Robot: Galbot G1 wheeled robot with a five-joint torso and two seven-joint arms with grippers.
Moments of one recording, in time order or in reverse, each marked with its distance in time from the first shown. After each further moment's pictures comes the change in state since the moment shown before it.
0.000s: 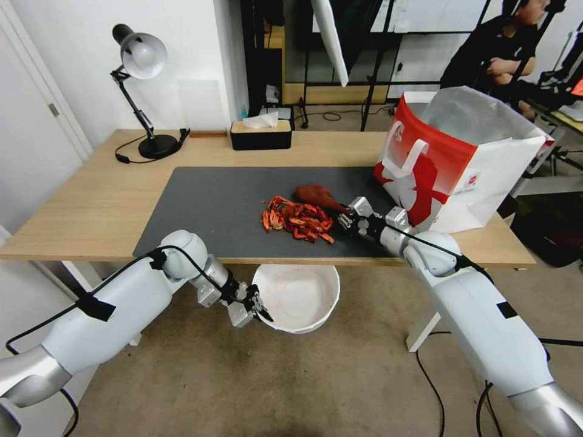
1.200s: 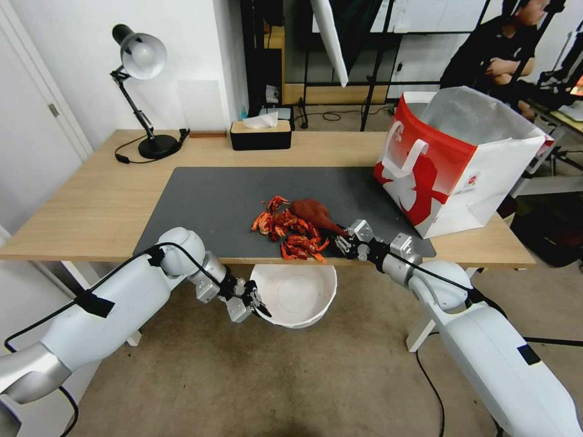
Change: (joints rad) left arm -0.010 0.004 -0.009 0.021 -0.007 0.002 -0.004; right arm -0.213 -0.018 0.064 0.214 0.016 -0.017 0.038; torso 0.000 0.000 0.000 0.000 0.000
